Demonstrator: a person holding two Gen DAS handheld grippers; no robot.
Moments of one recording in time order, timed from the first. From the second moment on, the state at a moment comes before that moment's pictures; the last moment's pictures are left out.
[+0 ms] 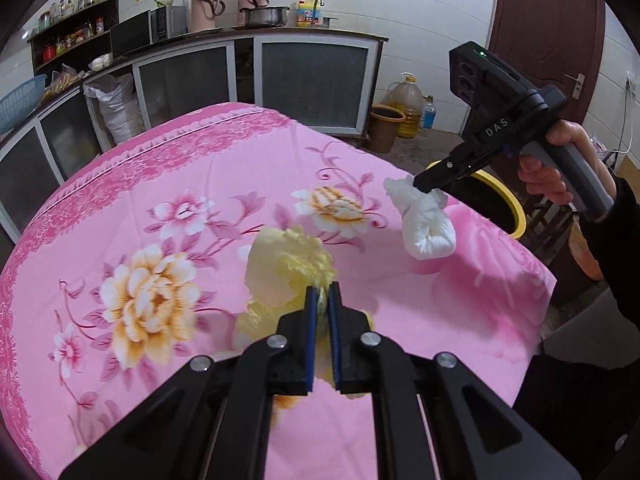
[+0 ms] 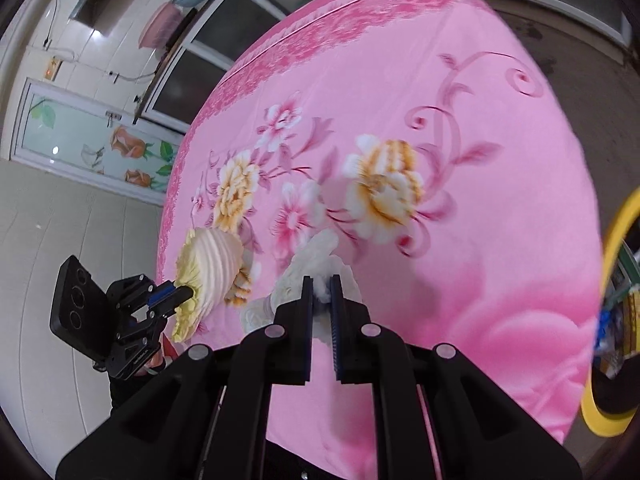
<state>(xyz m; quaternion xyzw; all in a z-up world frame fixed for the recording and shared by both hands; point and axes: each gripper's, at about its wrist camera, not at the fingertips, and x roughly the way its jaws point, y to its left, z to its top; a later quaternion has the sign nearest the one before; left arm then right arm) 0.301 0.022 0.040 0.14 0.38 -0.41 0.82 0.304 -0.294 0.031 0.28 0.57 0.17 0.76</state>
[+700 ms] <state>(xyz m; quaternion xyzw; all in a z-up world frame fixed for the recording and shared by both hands) 0.238 -0.128 0.063 0.09 0.34 -0.42 0.84 0.192 -0.448 0.035 0.34 0.51 0.08 0.79</state>
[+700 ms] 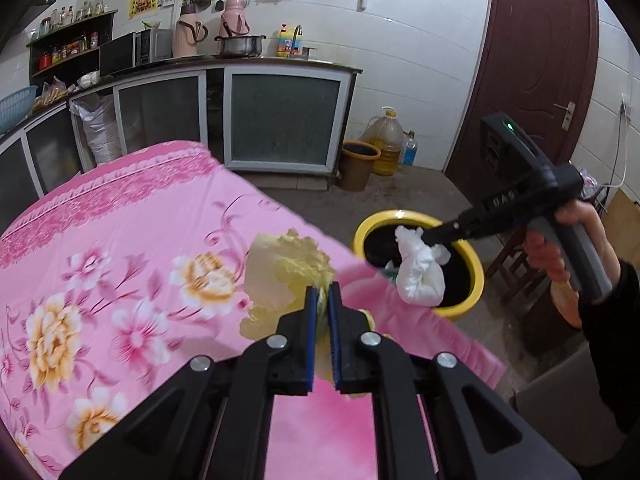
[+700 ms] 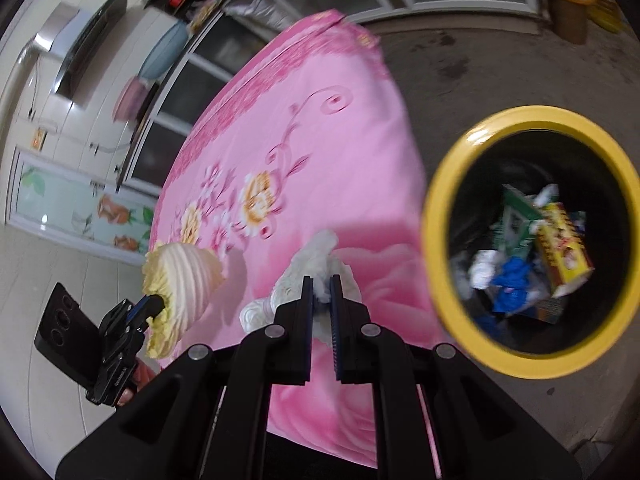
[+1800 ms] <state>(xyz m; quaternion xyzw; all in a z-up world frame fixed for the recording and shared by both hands) 0.234 -0.312 0.051 0.10 0.32 -0.47 0.82 0.119 -0.601 0.010 0.34 0.44 -0.10 0.83</state>
